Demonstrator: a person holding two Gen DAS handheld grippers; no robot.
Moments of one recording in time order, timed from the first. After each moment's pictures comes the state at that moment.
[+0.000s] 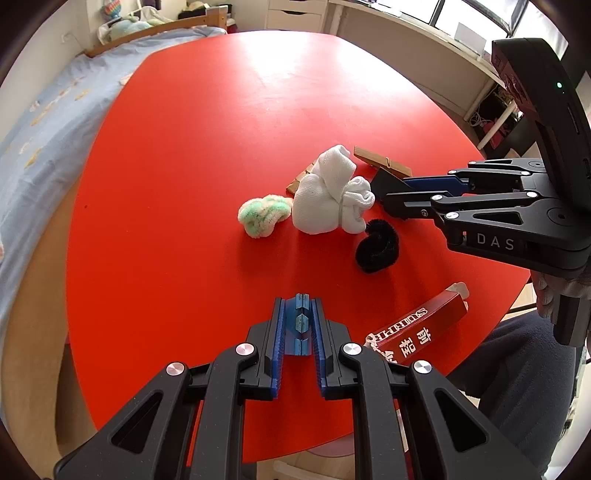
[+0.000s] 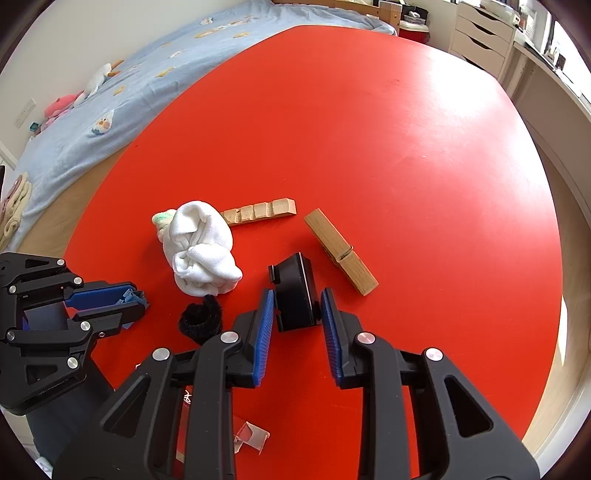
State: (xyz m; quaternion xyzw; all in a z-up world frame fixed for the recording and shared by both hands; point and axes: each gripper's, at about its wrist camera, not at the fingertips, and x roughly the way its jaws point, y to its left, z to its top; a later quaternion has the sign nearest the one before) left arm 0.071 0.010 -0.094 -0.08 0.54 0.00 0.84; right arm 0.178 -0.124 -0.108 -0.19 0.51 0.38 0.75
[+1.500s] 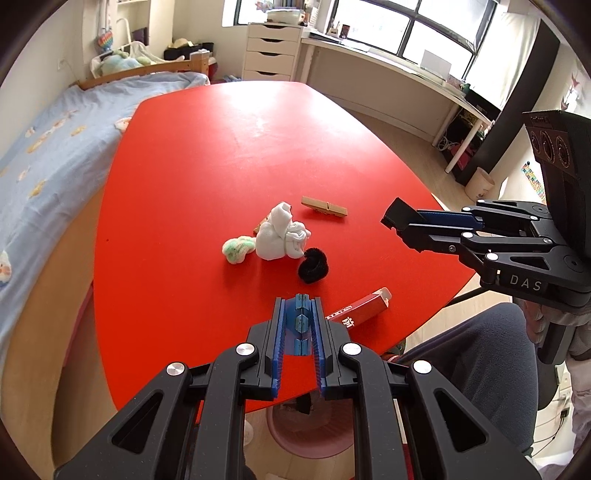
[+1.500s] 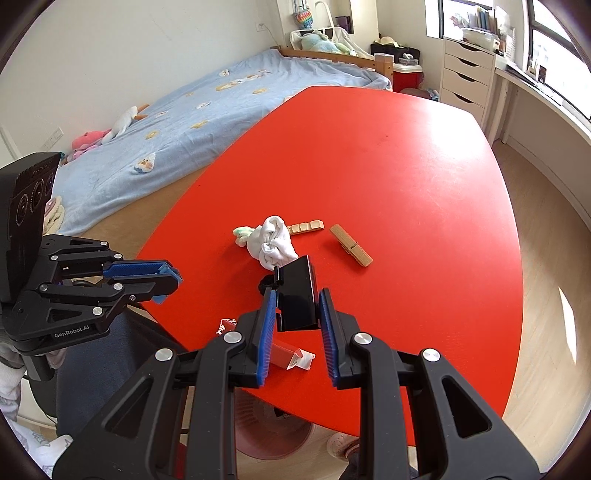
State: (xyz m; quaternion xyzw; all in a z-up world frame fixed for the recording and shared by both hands) left arm 0.015 -0.001 -0.029 -0.08 0.47 -0.04 0.88; right arm 0.103 -0.183 -0.026 -0.13 0.43 0.41 0.79
